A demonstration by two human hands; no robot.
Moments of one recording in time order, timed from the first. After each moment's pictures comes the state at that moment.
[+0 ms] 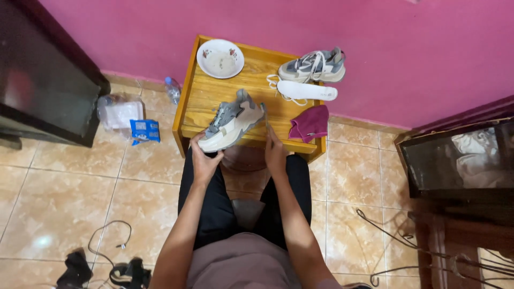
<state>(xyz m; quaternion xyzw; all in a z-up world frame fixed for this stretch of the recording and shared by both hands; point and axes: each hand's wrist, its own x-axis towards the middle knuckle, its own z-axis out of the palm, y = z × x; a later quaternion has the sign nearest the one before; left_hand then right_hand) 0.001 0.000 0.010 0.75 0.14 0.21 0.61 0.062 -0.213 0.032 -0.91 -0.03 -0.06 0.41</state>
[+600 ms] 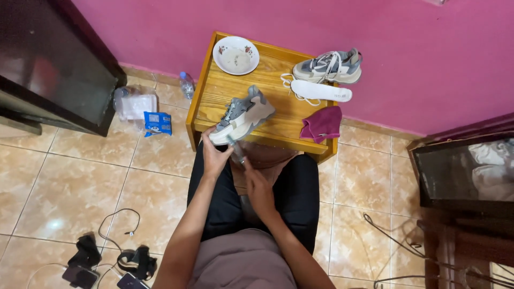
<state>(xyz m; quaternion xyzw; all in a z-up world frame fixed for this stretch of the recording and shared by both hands) -0.003 0.000 0.025 0.74 0.17 0.19 0.63 -0.069 -0.171 0.032 -0.89 -0.16 0.02 0.42</state>
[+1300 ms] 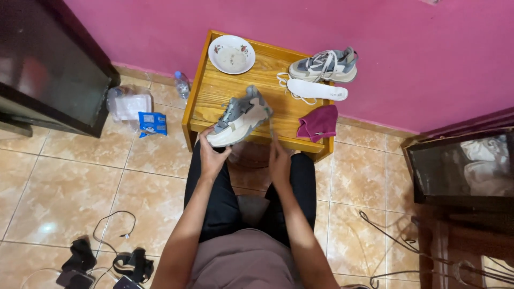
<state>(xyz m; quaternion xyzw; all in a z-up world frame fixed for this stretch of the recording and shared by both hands) -0.001 -0.002 0.019 0.75 0.17 0.19 0.61 0.022 -0.212 0.034 -0.88 -0.06 -0.05 0.47</state>
